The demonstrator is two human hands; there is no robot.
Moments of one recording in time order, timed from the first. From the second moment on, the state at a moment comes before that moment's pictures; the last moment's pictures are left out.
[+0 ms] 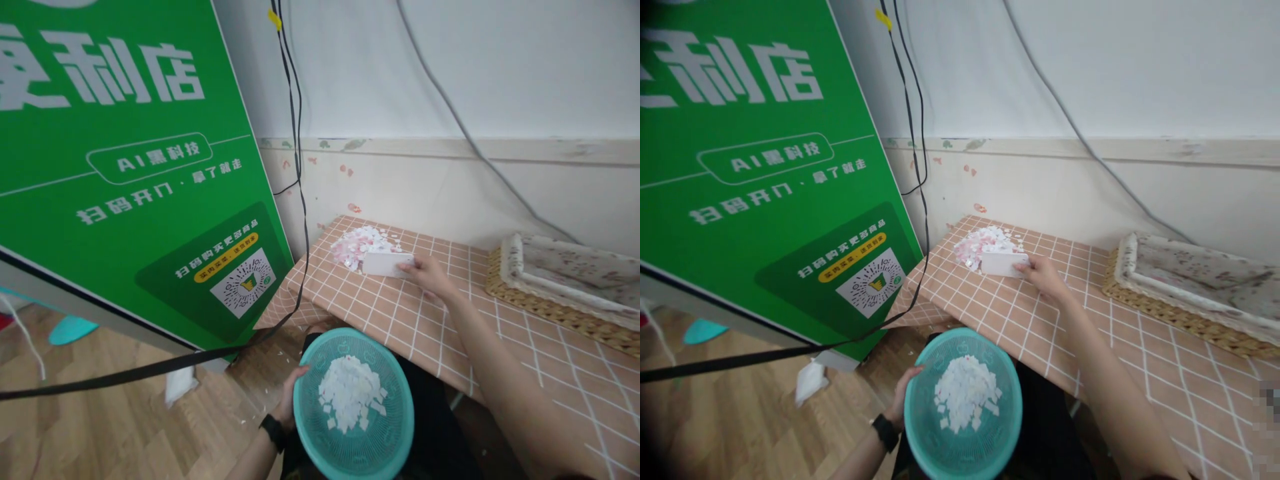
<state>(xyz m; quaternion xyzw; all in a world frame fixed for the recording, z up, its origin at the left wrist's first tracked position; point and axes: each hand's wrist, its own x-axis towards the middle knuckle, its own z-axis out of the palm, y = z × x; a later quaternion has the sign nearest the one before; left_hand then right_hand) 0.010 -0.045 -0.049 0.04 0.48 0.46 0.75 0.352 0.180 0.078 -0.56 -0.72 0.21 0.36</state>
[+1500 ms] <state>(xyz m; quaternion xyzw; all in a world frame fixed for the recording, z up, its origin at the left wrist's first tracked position) 0.026 -0.037 -0.069 0.07 0.41 0.50 0.76 0.305 0.156 0.077 -0.49 -0.77 0.14 0.38</state>
